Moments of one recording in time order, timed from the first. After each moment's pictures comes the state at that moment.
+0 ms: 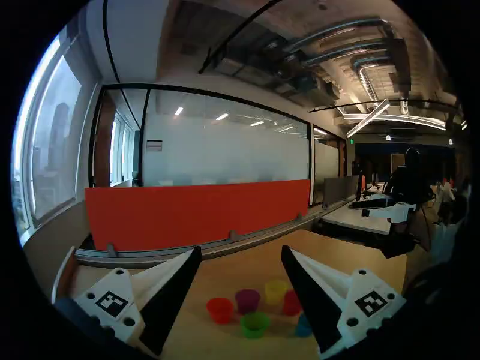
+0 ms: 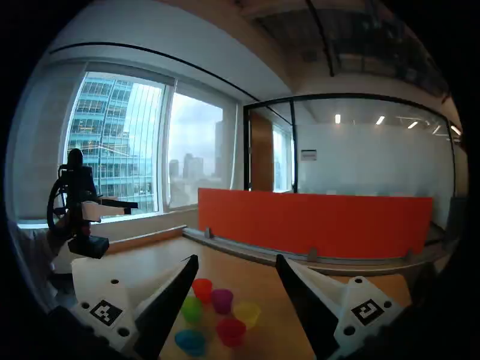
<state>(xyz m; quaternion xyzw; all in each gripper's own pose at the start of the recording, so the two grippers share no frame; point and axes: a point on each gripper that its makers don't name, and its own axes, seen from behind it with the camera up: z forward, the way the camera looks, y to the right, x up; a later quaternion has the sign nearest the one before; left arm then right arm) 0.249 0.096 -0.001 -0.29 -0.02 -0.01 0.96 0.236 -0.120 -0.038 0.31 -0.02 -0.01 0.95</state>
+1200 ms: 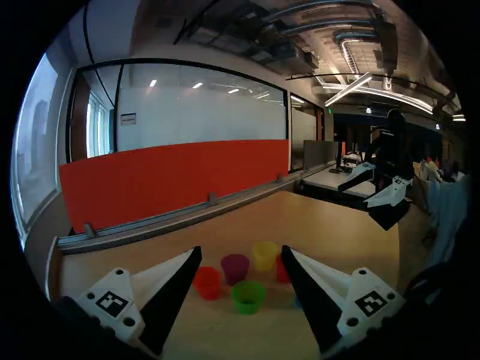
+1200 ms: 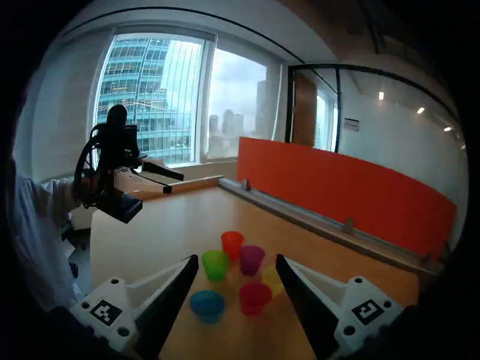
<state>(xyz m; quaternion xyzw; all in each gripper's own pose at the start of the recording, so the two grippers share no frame) 0.150 0.119 0.013 -0.36 -0.10 0.04 0.93 0.141 -0.158 -0.064 0.41 -0.13 -0.10 0.90</state>
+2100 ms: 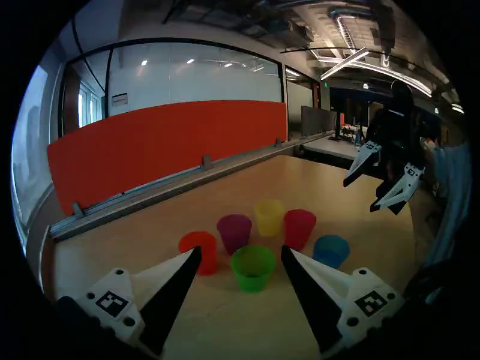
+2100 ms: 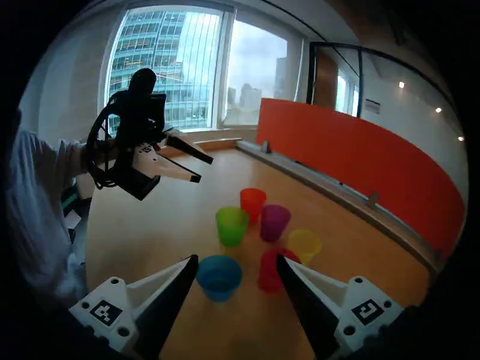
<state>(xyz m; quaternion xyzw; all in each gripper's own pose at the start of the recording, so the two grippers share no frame) 0.041 0.137 0.037 -0.36 -0.16 0.09 0.91 0.032 -0.182 -0.069 0.44 -0.20 -0.15 0.86</state>
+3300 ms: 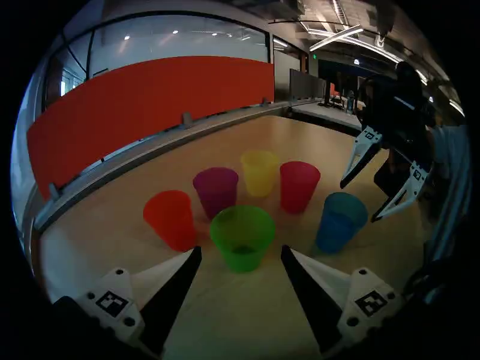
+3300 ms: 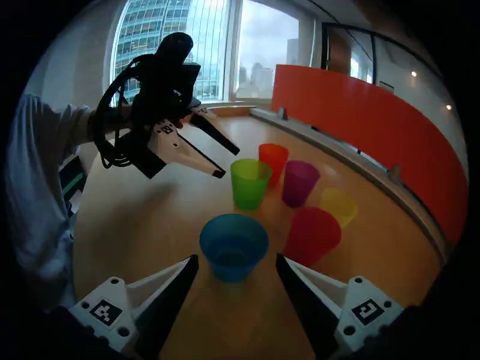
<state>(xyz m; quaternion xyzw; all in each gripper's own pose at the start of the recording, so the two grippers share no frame) -0.054 0.166 0.044 -0.39 -0.25 0.13 0.88 -0.064 -0.195 -0.076 0.46 -0.26 -0.18 0.83</state>
